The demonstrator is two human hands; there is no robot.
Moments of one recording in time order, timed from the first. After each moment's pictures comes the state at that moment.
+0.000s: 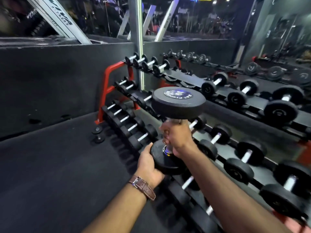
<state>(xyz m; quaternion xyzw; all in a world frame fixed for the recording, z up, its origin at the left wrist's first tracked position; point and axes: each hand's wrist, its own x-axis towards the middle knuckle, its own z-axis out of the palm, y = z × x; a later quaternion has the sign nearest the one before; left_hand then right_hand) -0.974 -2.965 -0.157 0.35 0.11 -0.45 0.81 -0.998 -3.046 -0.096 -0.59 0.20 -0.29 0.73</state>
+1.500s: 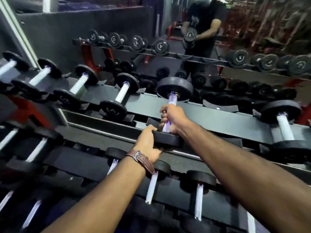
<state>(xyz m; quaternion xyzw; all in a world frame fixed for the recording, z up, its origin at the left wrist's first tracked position) -0.094 -3.641 -0.180 0.50 -0.01 -0.63 0.59 -0.149 -3.734 -0.151 -0.36 0.52 -0.35 0.69</state>
